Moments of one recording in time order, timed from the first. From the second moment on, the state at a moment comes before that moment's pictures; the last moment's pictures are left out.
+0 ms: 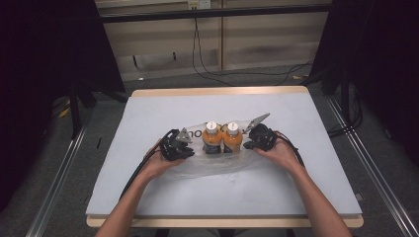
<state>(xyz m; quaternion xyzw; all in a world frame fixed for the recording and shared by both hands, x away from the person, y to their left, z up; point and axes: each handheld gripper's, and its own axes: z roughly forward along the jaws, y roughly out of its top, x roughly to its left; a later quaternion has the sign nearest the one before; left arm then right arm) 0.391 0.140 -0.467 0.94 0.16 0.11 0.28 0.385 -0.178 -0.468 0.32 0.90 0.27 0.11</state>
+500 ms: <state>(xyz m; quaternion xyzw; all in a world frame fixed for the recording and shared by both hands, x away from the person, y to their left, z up) 0.390 0.157 -0.464 0.95 0.14 0.11 0.25 0.376 -0.207 -0.461 0.33 0.91 0.19 0.14</state>
